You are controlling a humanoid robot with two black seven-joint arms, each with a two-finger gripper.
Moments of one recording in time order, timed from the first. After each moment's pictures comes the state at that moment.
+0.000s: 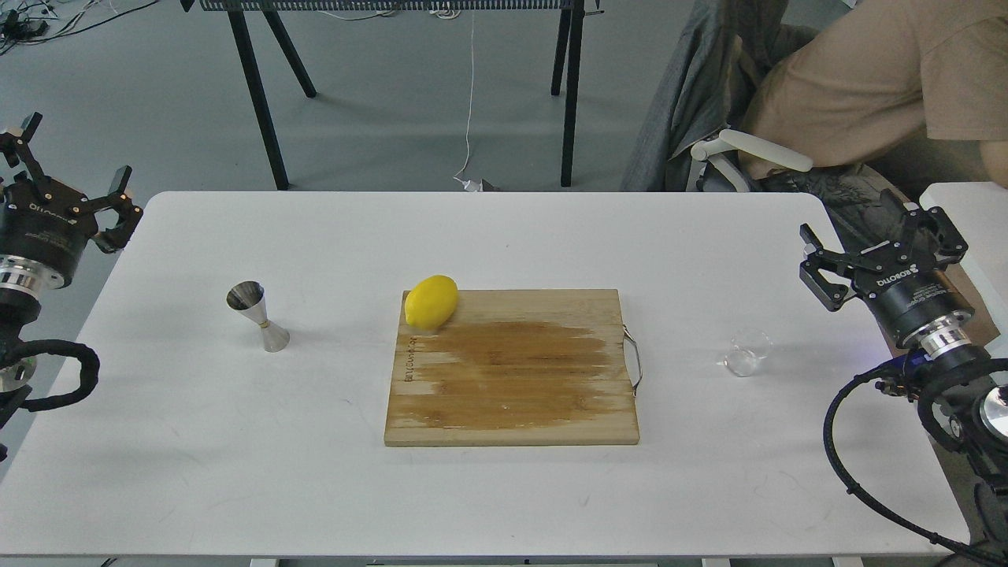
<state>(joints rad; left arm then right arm) -0.54 0.64 -0.80 -0.70 -0.07 -0.49 -0.49 0.23 -0.43 1.34 0.97 0.38 0.49 -0.23</state>
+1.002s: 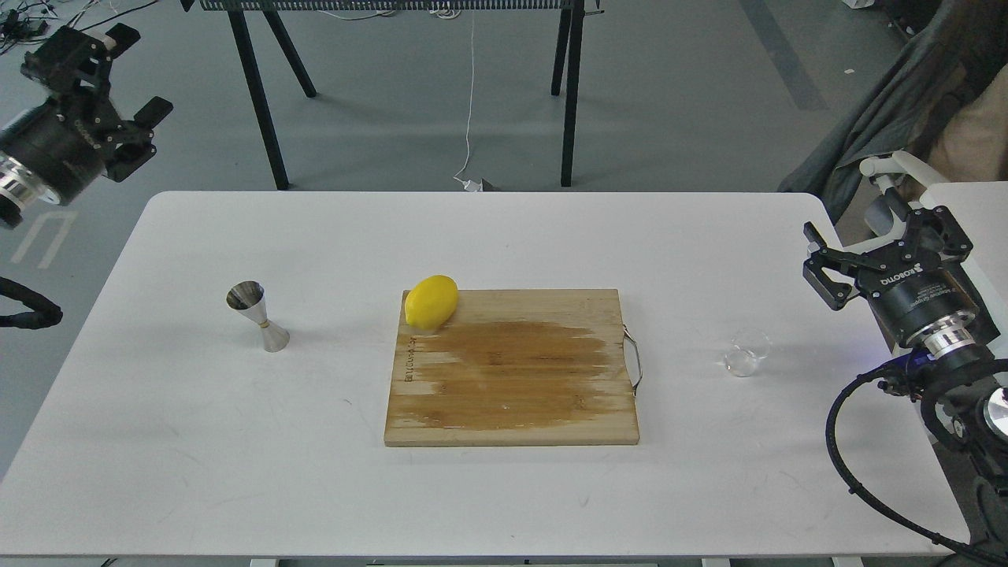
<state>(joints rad) -0.75 0.72 -0.82 -0.82 0.83 -0.49 -0.49 0.23 -0.43 1.35 0.98 0.39 0.49 -0.23</state>
